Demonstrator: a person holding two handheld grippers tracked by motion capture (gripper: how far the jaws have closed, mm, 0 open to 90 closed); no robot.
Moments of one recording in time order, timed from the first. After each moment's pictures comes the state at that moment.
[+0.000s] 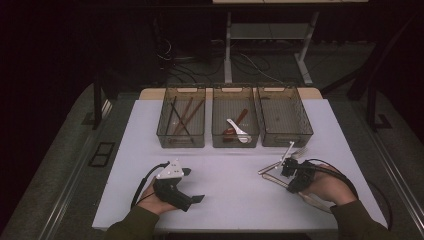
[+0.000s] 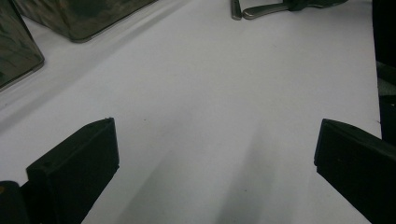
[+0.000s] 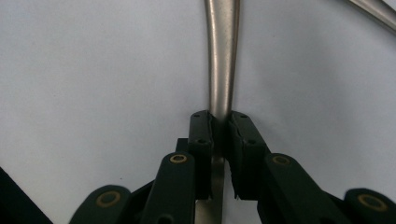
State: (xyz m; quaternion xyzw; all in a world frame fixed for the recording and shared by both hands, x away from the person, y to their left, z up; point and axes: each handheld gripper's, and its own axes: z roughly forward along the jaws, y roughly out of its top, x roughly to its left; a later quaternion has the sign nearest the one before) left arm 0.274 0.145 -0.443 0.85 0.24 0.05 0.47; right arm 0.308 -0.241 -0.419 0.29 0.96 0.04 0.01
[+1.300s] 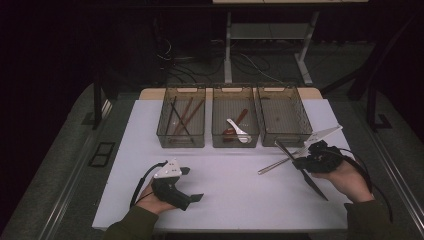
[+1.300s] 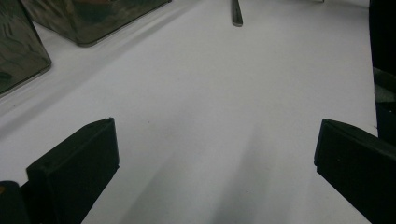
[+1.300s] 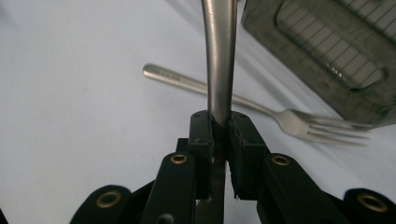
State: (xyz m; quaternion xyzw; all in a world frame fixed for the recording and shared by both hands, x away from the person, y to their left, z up) left arm 0.274 0.149 -0.441 0.84 0.25 0.05 0.47; right arm 0.314 -0.300 -0.375 0.37 0.88 0.28 0.08
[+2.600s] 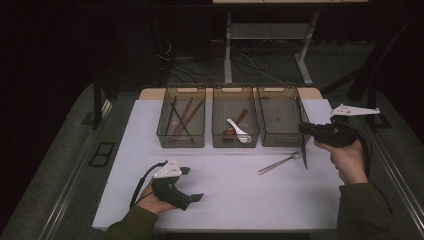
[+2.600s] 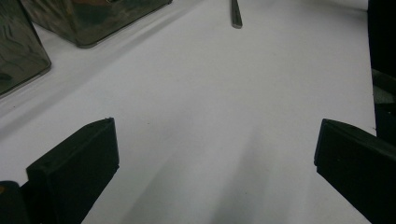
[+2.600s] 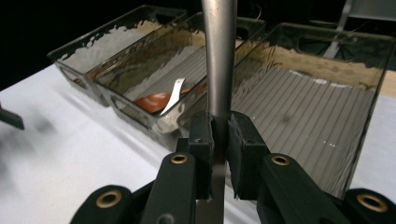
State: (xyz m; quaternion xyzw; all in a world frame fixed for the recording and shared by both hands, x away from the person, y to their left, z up) left arm 0.274 0.149 -0.441 0.84 0.25 0.05 0.47; right arm 0.348 -0.334 -0.344 0.43 0.75 0.48 0.15
